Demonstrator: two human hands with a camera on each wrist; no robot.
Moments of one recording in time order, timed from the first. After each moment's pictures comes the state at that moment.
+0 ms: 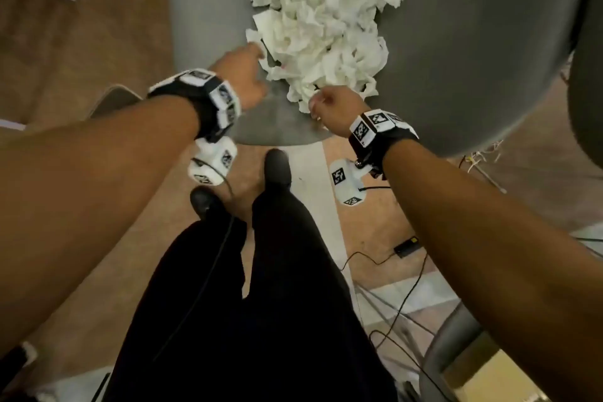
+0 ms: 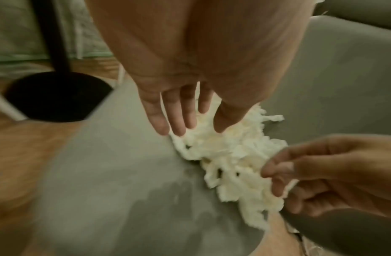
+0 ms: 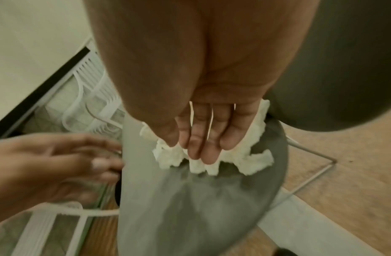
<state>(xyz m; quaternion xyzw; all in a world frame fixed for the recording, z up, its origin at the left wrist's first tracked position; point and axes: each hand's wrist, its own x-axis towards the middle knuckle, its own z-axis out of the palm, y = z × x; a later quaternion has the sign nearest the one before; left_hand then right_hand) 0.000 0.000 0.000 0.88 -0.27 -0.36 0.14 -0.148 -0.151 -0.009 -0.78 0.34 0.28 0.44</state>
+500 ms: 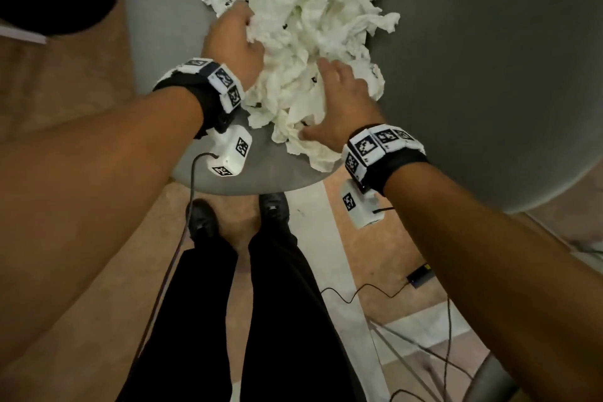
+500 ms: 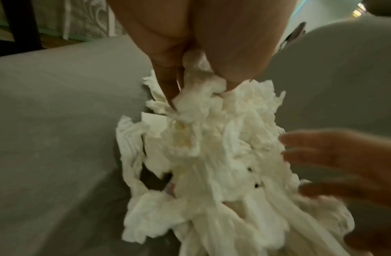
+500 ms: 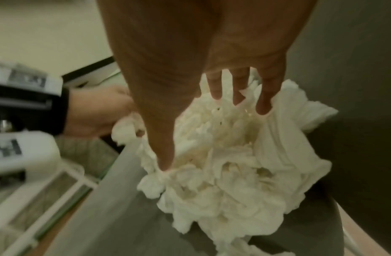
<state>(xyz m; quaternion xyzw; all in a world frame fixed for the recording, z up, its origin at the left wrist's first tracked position) 0.053 -0.088 -0.064 0.90 -0.23 -0.22 0.29 -0.117 -0.198 -0.042 -0.90 0.30 0.23 0.22</state>
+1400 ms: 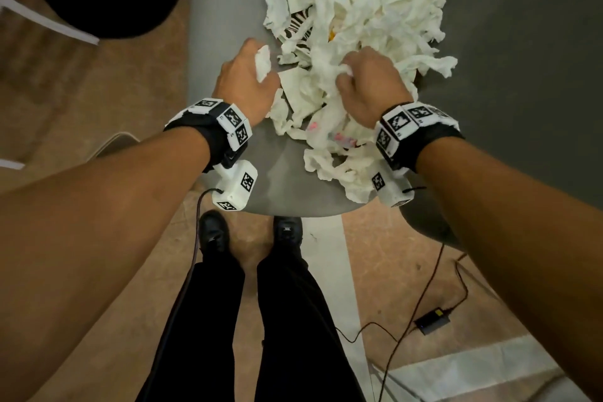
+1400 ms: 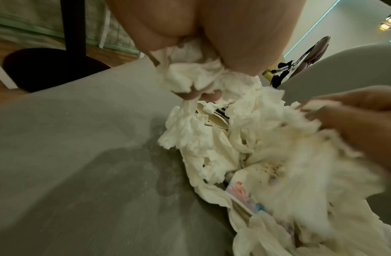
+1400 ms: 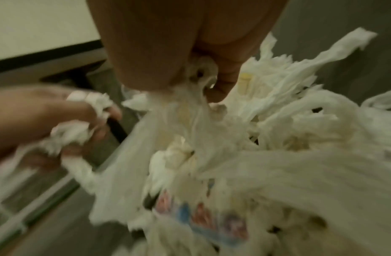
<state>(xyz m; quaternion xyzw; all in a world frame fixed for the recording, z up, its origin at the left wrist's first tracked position) 0.069 -0.020 -0.075 0.90 -0.14 -0.22 0.35 -0.034 -0.207 -0.048 -0.95 0.19 0.10 0.22</state>
